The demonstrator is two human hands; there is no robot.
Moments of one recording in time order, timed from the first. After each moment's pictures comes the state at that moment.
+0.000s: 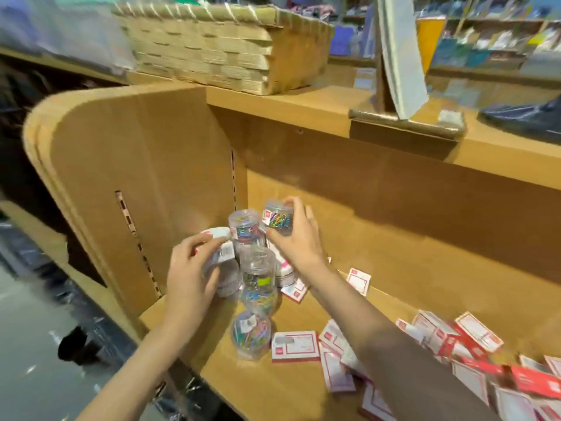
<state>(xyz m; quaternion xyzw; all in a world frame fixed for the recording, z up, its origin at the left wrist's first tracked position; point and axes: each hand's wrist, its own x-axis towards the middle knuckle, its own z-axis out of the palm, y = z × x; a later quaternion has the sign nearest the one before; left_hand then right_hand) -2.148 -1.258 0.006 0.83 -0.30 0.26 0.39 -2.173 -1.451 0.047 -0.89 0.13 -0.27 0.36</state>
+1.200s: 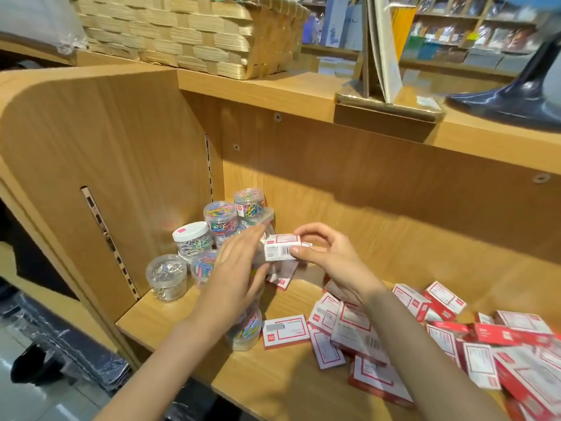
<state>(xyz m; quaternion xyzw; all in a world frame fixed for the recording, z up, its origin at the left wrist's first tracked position) -2.170 -1.305 0.009 0.78 -0.49 0.14 0.36 -2.262 -1.465 0.058 -0.69 0.13 -0.17 0.69</state>
